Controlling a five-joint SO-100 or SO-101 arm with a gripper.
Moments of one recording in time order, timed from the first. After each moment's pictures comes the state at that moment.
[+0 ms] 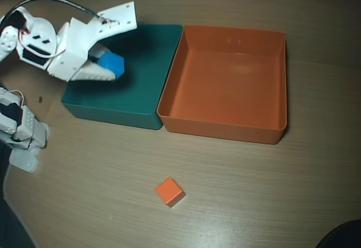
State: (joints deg) arm -29.4 113.1 98.5 66.5 -85.3
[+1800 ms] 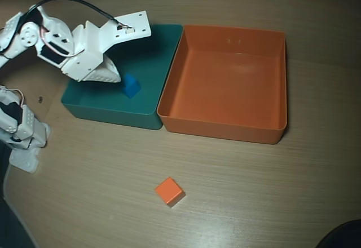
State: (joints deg) arm -27.2 108.3 97.8 66.5 -85.0
